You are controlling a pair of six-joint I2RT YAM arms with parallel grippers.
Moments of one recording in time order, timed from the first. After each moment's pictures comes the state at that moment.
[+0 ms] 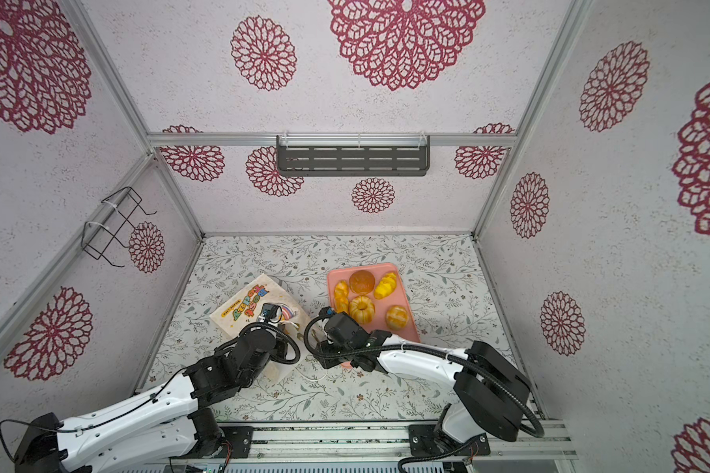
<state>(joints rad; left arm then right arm) -0.93 0.92 0.55 -0.25 -0.59 -0.36 1.02 1.49 0.85 -0.17 -0.14 0.59</state>
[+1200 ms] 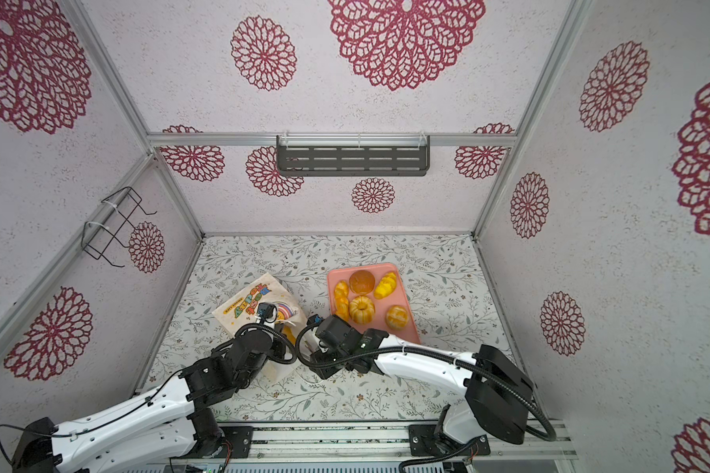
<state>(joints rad) -0.93 0.89 0.55 -0.25 -0.59 -0.38 1.09 1.47 0.98 -0.44 -0.14 0.45</state>
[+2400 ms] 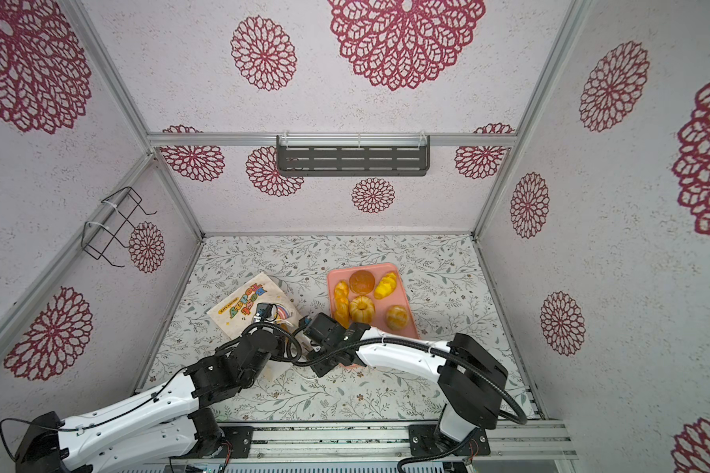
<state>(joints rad) -0.93 0.94 0.57 -0.31 -0.69 -0.46 1.11 1.55 1.05 -0.54 -0.09 0.38</state>
